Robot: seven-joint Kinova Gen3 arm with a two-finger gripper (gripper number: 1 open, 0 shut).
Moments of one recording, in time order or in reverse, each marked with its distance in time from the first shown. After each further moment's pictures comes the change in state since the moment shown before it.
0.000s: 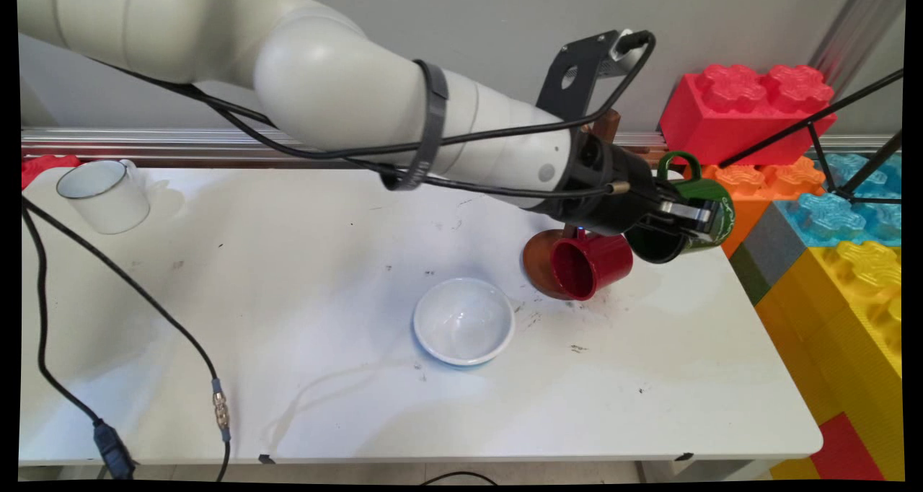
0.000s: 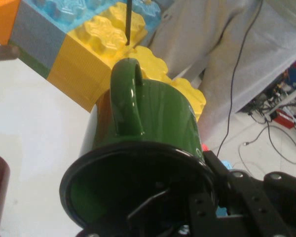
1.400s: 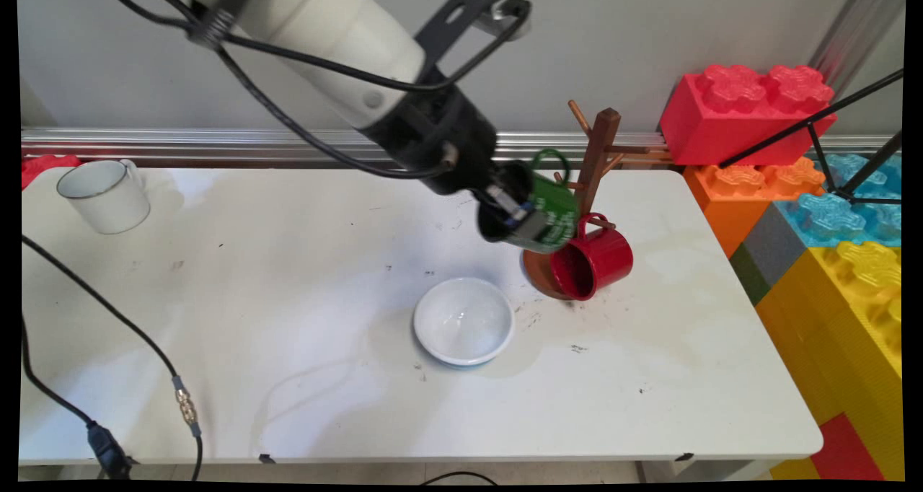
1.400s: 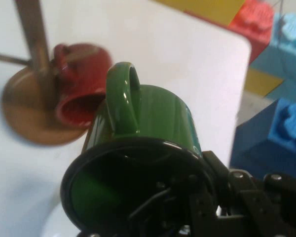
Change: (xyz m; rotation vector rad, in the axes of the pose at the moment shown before) arm 0.033 -0.022 -0.122 0.148 -0.358 0.310
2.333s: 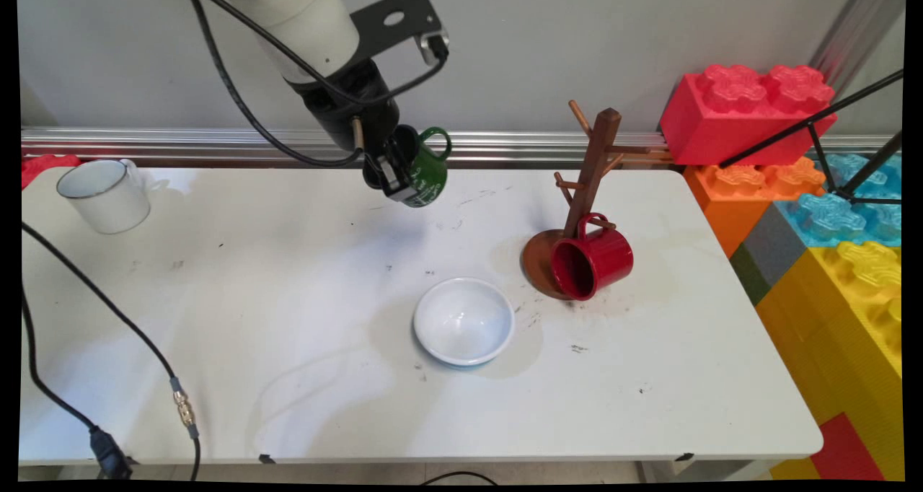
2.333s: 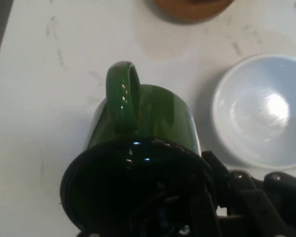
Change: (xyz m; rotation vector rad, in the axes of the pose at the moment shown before) arm -0.005 -0.073 -0.021 0.288 -0.338 0.187
